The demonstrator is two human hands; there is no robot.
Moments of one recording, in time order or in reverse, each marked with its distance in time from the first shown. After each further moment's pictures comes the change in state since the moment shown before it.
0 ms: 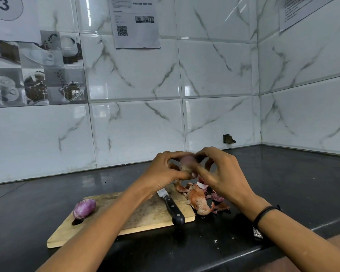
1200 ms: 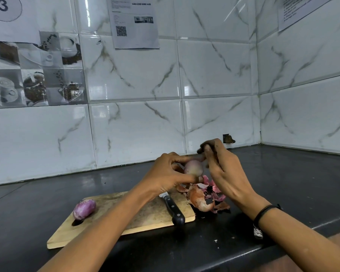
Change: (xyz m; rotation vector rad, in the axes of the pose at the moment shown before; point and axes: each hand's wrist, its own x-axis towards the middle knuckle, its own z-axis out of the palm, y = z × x) left_hand -0.003 0.009 0.010 0.078 0.031 -0.055; right_hand 0.001 -0.005 -0.004 0.176 0.047 0.113
